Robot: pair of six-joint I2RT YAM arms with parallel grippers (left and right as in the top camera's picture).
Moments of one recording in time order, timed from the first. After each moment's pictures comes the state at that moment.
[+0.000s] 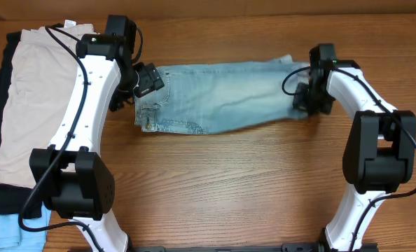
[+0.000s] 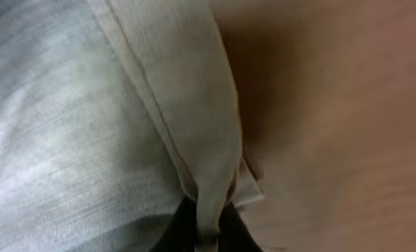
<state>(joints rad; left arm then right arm) -0.09 1.93 1.79 -1.27 0.02 -0.59 -0.01 2.09 1.50 -0.93 0.02 0.35</state>
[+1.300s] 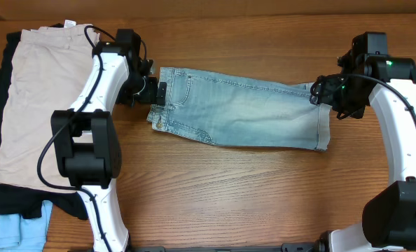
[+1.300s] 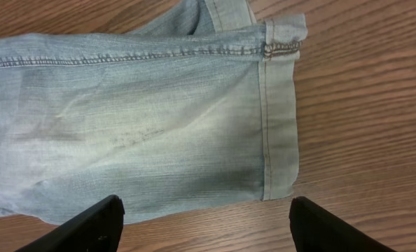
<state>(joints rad) -0.06 2.20 1.79 -1.11 0.14 0.02 -0.08 1.69 1.53 -1.17 -0.12 0.23</state>
